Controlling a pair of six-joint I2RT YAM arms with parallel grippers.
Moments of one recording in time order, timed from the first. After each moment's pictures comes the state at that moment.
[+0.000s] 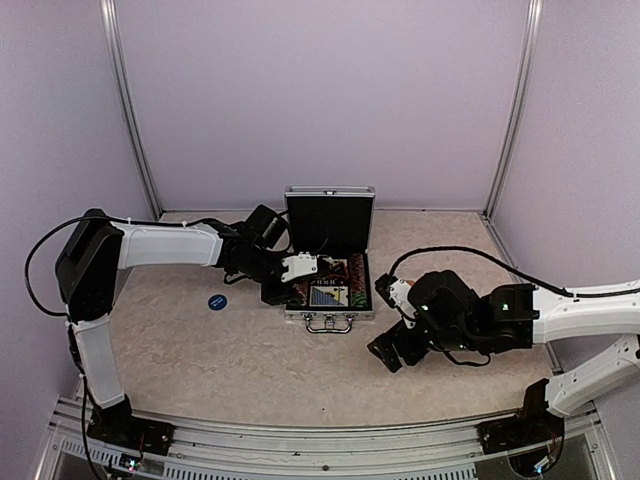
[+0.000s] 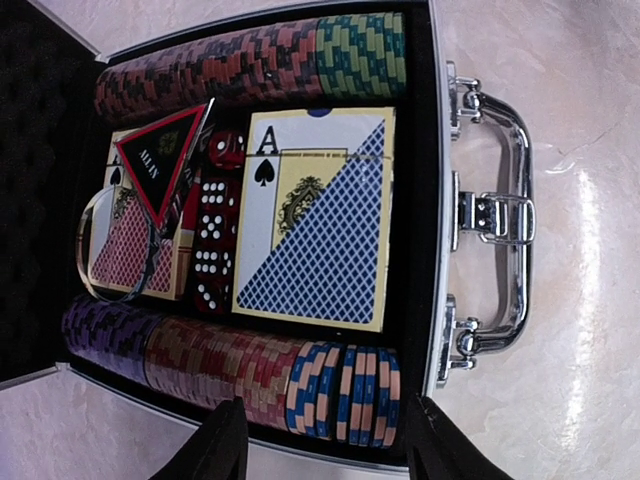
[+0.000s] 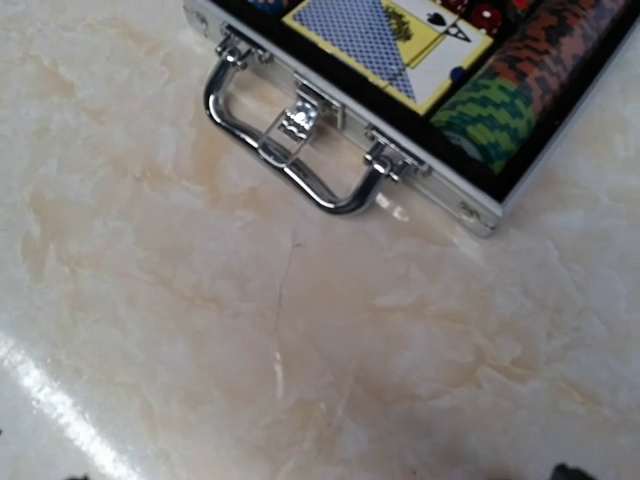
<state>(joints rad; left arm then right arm) -0.71 1.92 1.35 -0.40 0.21 0.81 1.14 1.22 0.79 -0.38 0.30 0.32</state>
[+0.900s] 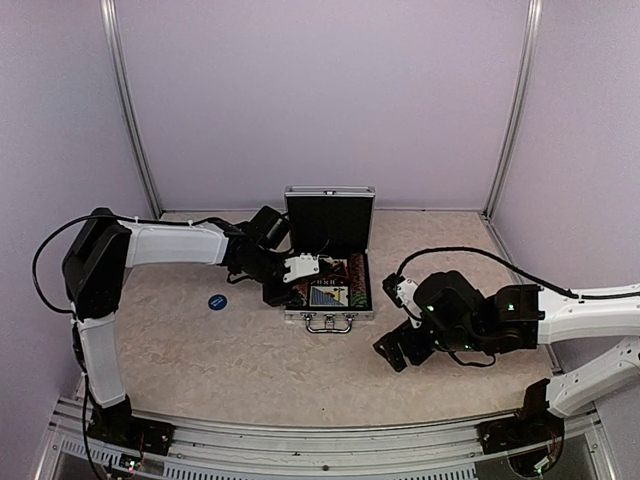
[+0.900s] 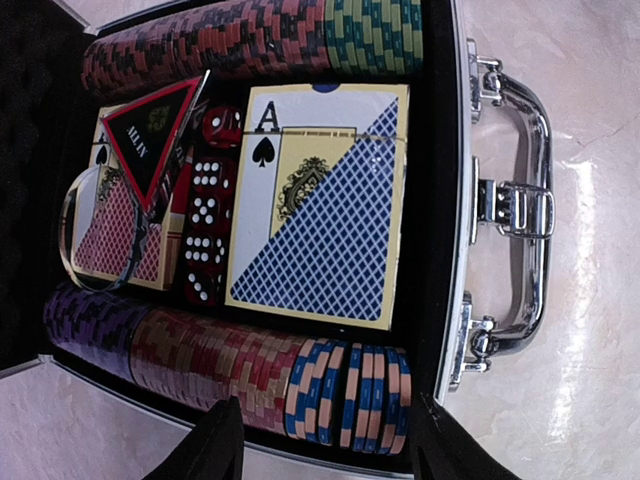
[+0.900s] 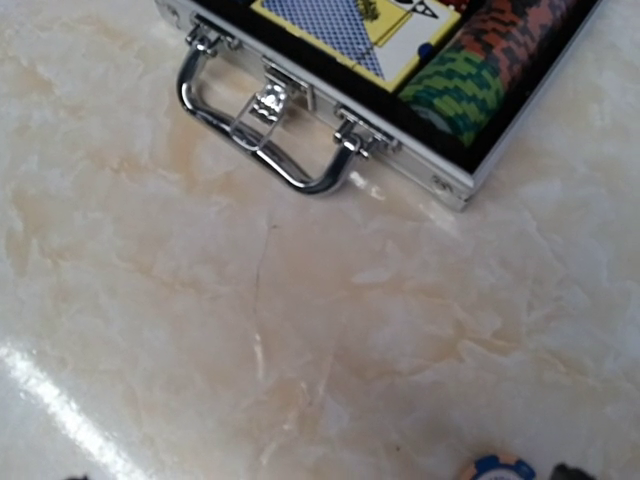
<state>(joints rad) -0.71 1.96 1.39 -0.44 0.18 0.79 1.13 1.18 0.77 -0.41 0.30 0.36</state>
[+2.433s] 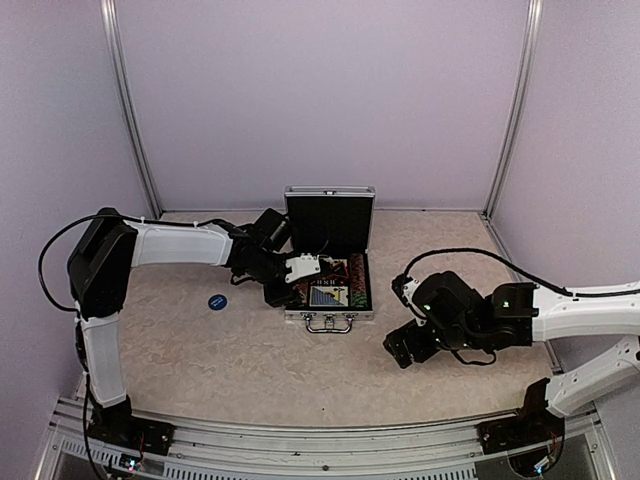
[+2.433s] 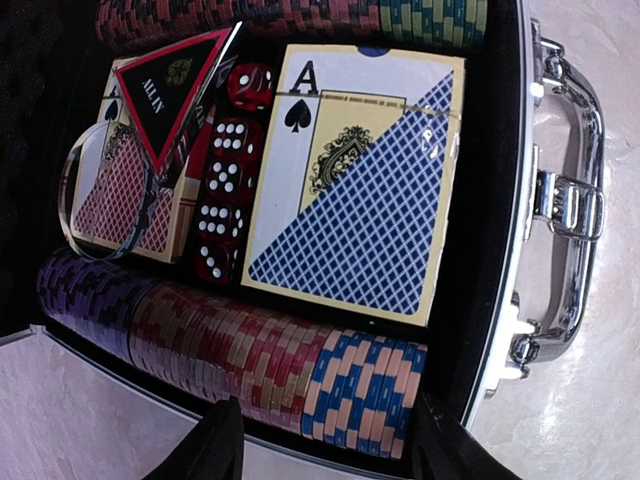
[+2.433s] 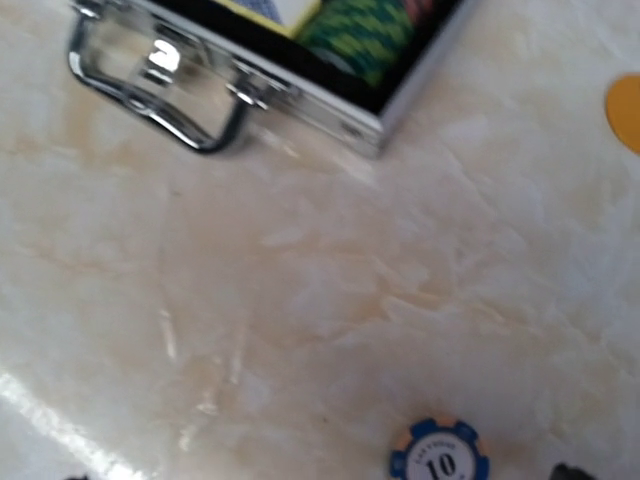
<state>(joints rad) -0.71 1.99 1.41 -0.44 0.10 0.72 1.09 1.20 0.76 -0.46 0.34 0.40</state>
